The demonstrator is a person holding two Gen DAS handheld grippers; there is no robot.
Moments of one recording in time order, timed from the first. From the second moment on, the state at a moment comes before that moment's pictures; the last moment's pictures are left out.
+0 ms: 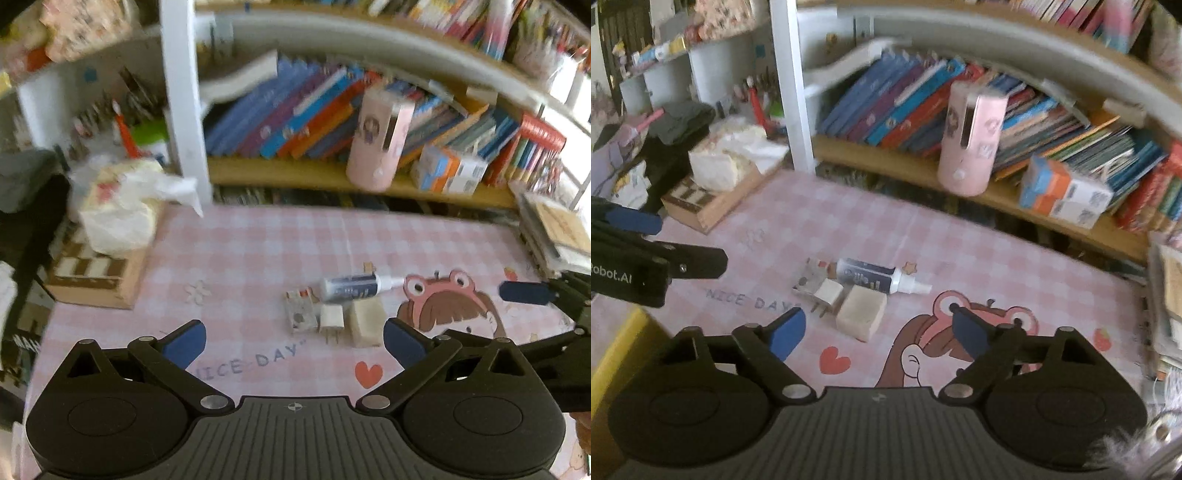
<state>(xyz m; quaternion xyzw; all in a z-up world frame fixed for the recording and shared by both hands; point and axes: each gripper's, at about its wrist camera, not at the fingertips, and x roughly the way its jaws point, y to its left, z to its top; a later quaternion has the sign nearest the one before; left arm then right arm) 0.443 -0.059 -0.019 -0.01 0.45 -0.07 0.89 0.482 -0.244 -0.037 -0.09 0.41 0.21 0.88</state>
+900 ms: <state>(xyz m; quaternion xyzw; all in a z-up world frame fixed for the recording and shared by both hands) 0.571 -0.075 -0.122 -0.08 0.59 -0.02 0.80 0.562 -0.212 -0.128 -0.10 0.49 0.27 0.82</state>
